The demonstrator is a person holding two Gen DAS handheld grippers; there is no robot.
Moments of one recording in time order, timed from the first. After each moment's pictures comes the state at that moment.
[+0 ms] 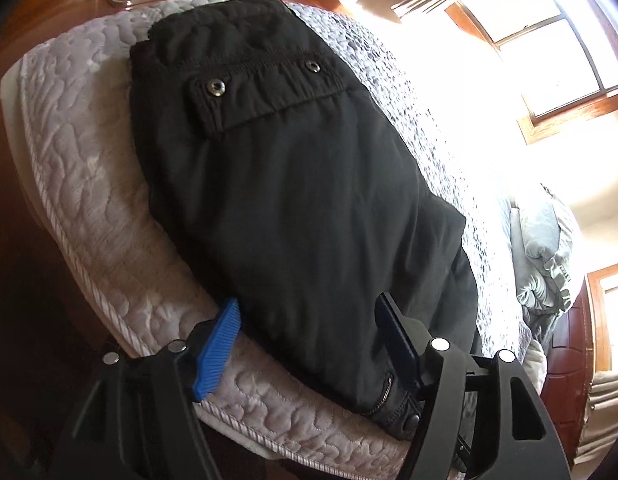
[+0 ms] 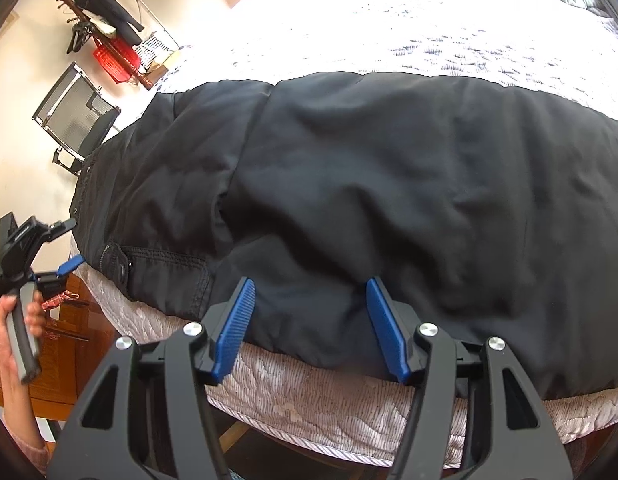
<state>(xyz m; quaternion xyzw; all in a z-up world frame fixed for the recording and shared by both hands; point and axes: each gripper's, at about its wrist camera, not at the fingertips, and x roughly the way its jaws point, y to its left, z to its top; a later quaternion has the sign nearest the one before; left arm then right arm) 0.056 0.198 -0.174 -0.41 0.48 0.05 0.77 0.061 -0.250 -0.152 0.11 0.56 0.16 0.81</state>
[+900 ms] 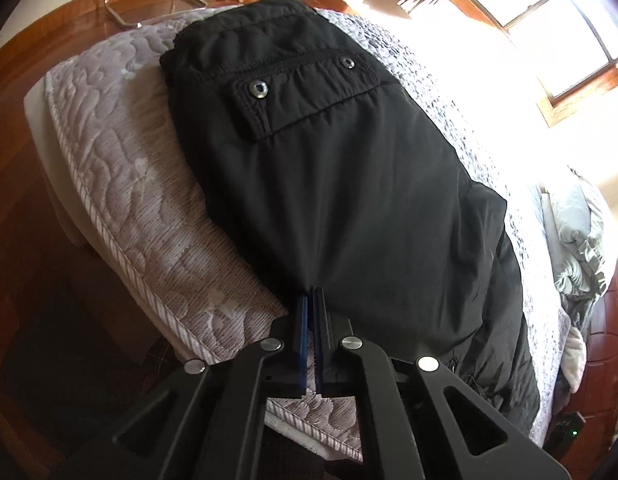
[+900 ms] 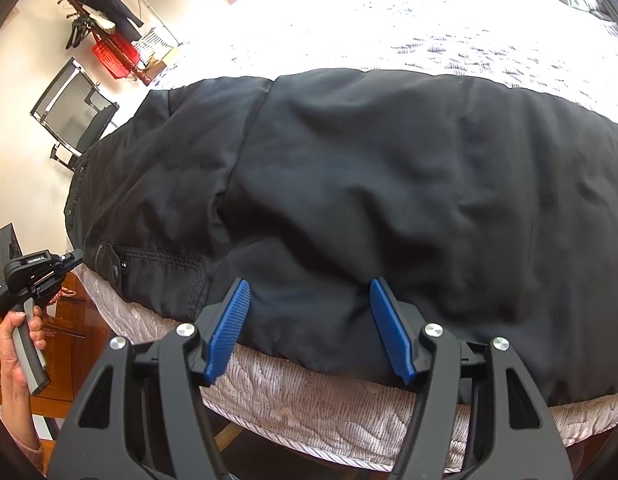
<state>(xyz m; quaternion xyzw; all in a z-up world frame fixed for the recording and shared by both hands) 0.044 0.192 -0.175 -0.32 0.50 0.10 0.80 0.068 -0.248 -0.155 0.10 0.56 0.15 0.81</state>
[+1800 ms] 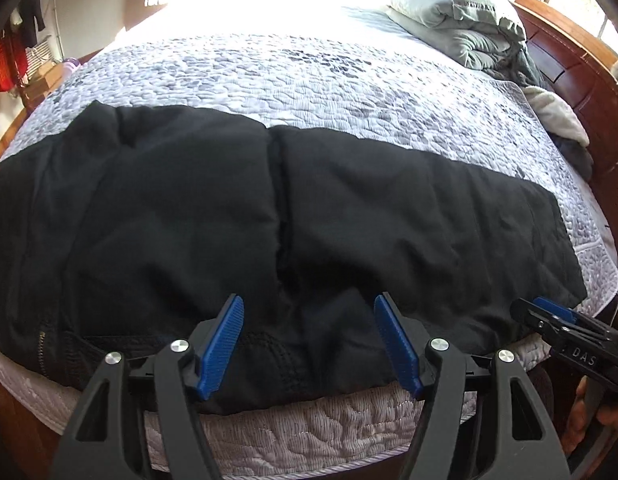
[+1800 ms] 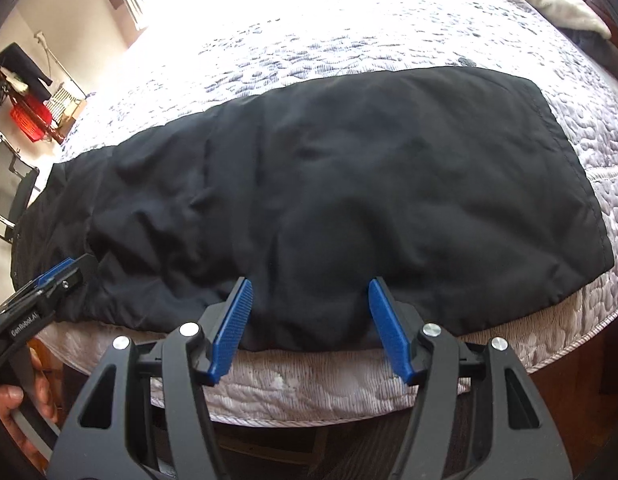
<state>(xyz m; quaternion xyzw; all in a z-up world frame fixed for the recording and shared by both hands) 0.086 -0.144 -0.159 -0.01 0.53 -0.14 0.83 0.021 -0.374 -0.141 0.12 0.55 -0.02 0.83</state>
